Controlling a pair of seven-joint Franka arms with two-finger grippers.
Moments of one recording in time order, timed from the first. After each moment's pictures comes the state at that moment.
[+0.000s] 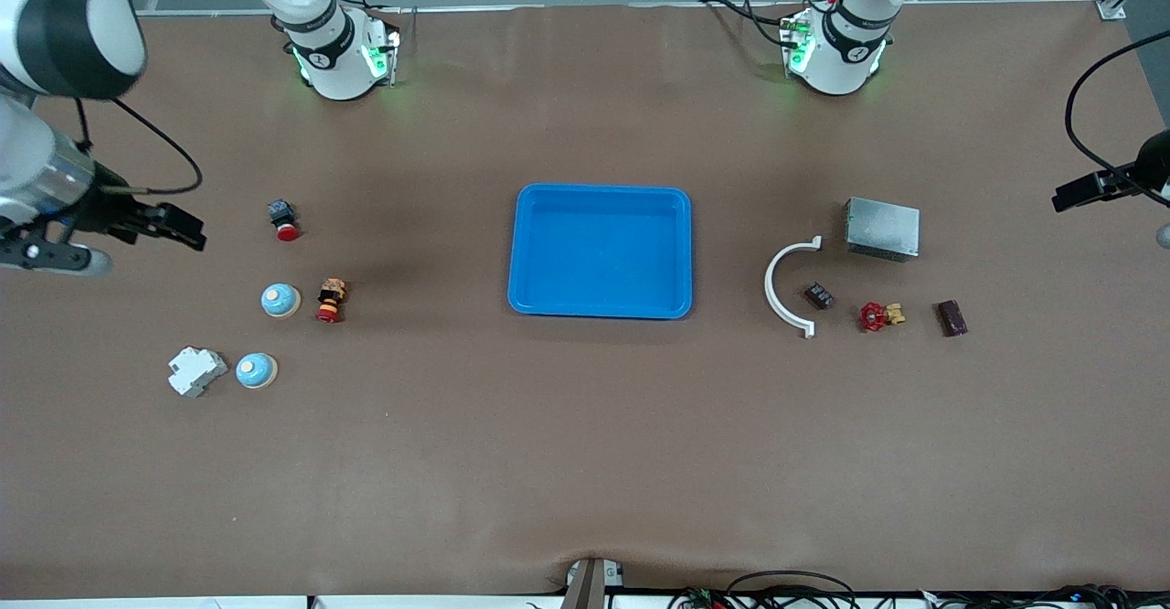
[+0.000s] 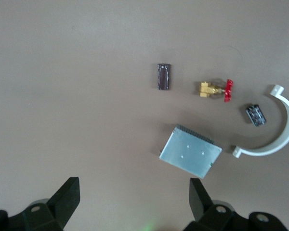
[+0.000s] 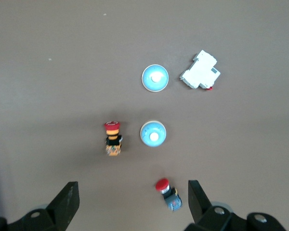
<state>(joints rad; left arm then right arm) 0.31 0.01 -0.12 -1.82 0.12 1.69 -0.03 -0.15 -0.01 0.10 -1.97 -0.02 1.95 0.08</state>
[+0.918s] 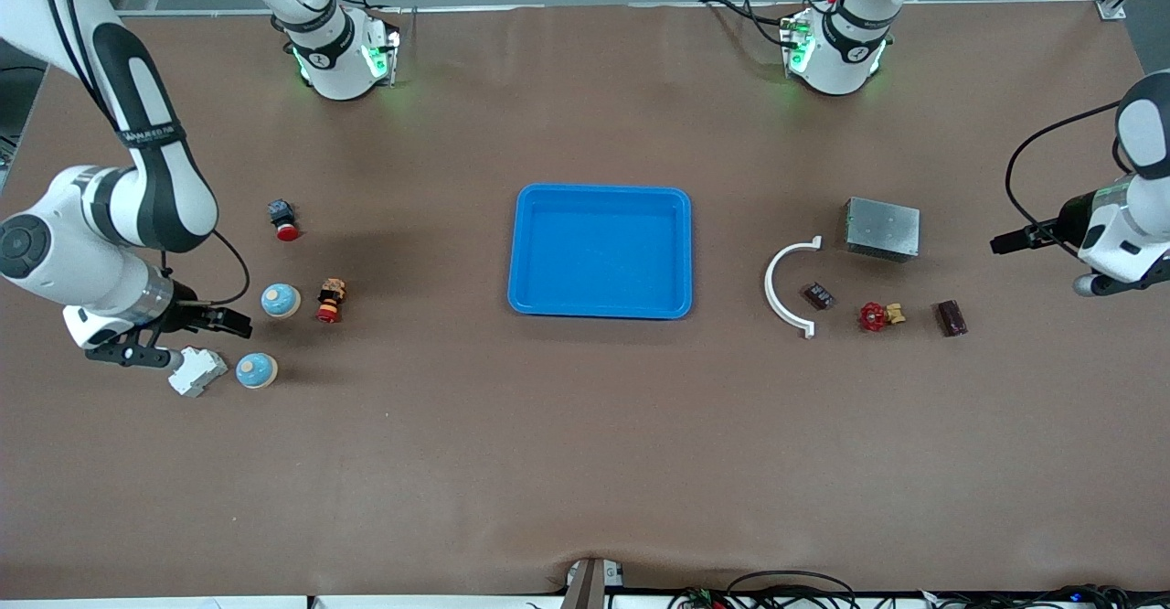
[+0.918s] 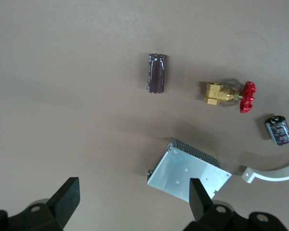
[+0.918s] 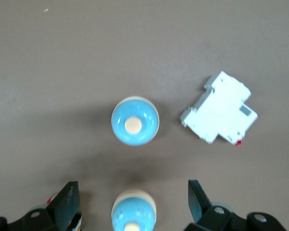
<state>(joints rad) 0.36 0.16 -0.13 -2.00 0.06 1.94 -0.03 -0.23 0.40 0.10 -1.96 -0.02 2.39 -0.01</state>
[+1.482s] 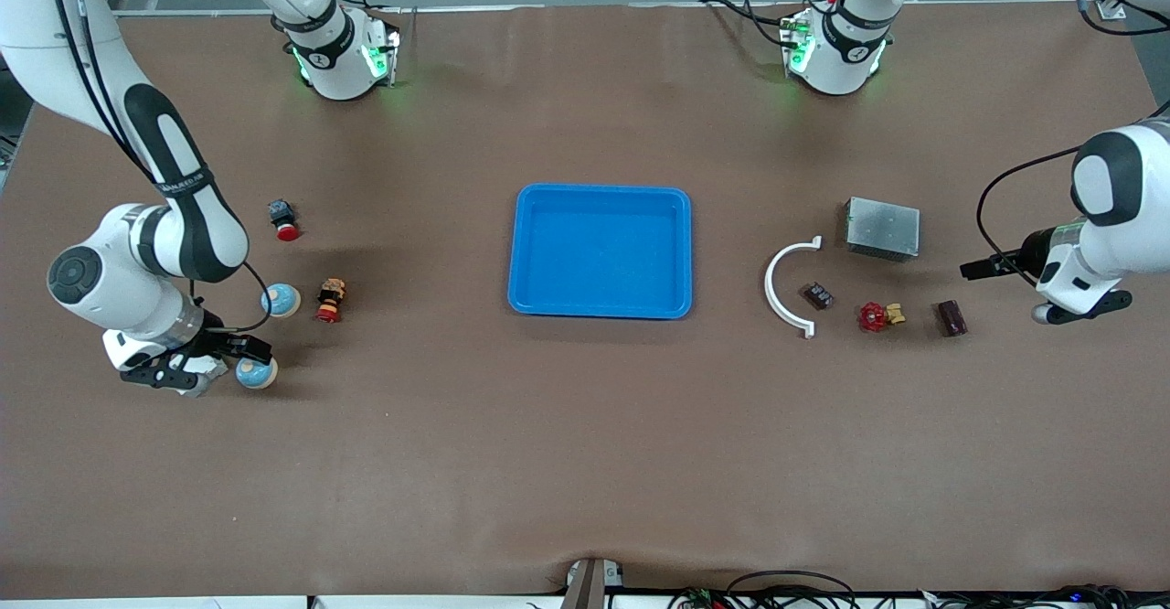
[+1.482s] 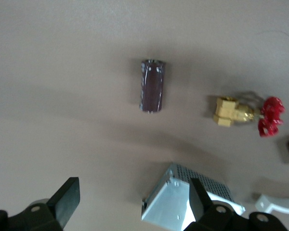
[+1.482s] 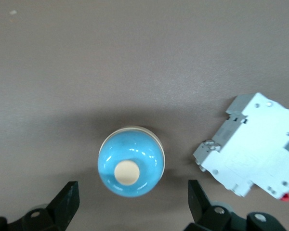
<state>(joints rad) 0.37 0.31 -0.13 -2.01 0.06 2.08 -0.03 -0.23 0.57 0.10 -1.93 -0.02 2.56 -0.01</state>
